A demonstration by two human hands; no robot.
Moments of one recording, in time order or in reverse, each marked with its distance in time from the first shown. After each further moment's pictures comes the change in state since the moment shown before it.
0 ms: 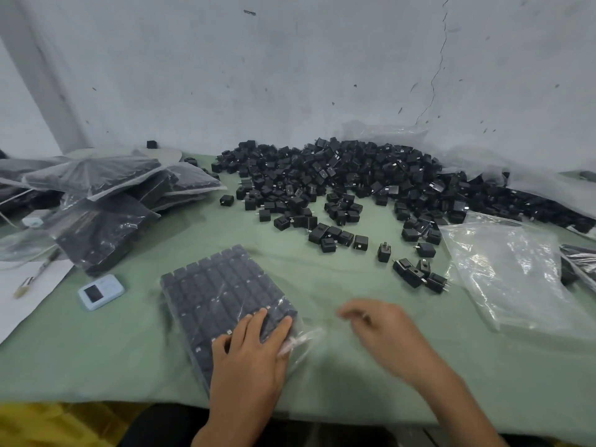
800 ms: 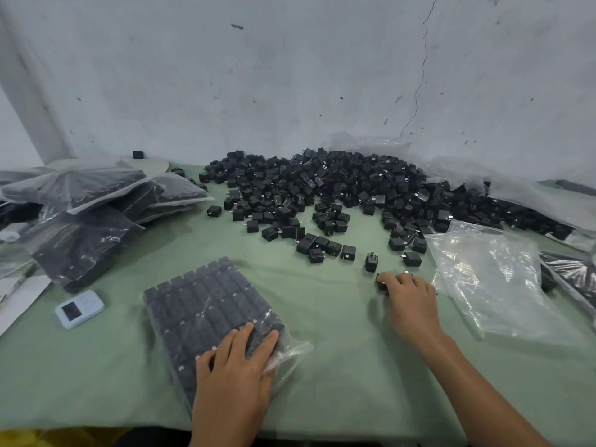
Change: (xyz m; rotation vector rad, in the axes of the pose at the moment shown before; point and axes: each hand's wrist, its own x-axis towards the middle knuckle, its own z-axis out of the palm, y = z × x) left_hand -0.004 0.005 -0.006 0.010 -0.004 -0.016; right_hand 0.054 0.092 -0.028 -0.760 0.197 0.234
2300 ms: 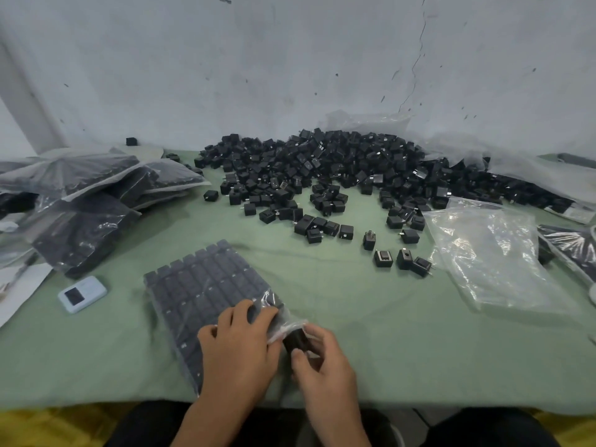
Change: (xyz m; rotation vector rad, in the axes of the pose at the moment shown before) left_hand 0.019 0.005 0.001 0.016 0.011 -0.040; right_hand -0.158 -0.149 -0.022 1.308 -0.122 0.345
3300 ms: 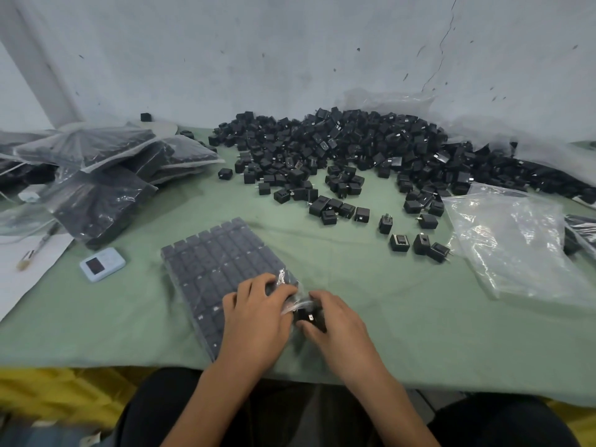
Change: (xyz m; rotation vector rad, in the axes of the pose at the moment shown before) left_hand 0.006 -0.008 0.009 -0.159 0.000 0.066; right_hand 0.045 0.006 -0.010 -0.637 -0.263 -0.327
